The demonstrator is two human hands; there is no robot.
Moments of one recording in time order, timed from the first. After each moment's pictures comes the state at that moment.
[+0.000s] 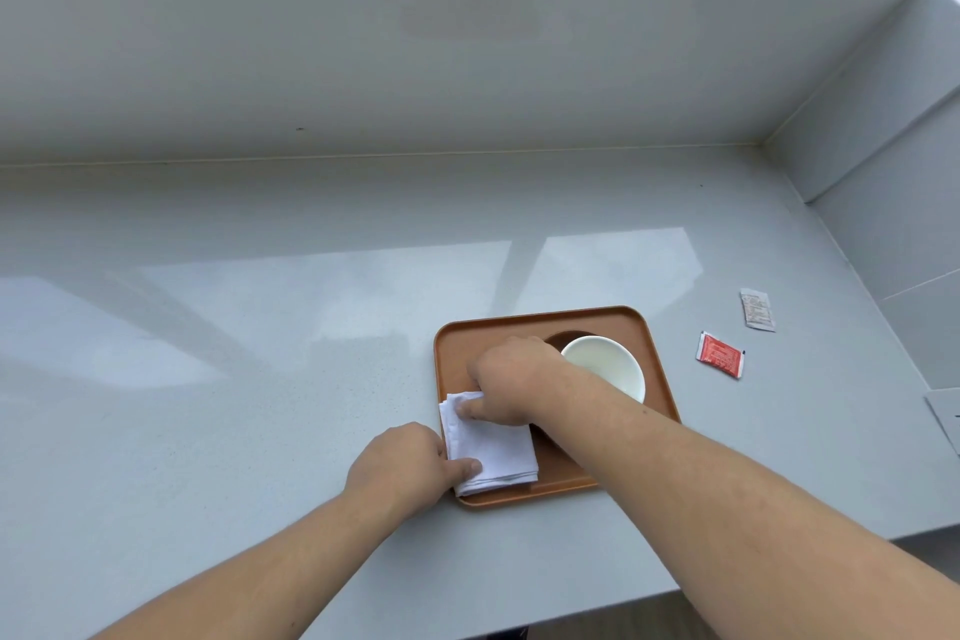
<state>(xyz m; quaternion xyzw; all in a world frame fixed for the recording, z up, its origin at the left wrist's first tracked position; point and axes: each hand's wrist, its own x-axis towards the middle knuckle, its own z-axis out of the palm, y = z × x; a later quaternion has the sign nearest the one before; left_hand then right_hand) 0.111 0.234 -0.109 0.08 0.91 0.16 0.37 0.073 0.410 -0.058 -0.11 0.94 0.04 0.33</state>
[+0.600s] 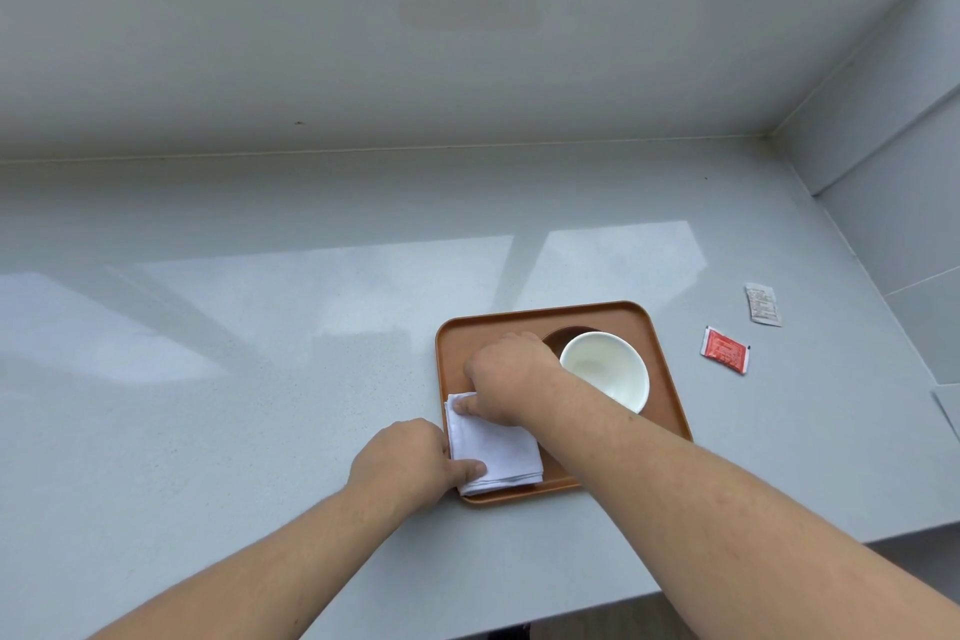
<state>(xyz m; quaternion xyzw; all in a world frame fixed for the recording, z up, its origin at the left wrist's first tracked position) 0.108 0.237 -0.109 0.10 0.91 0.12 0.38 0.074 0.404 -0.078 -0.10 0.96 0.05 0.27</state>
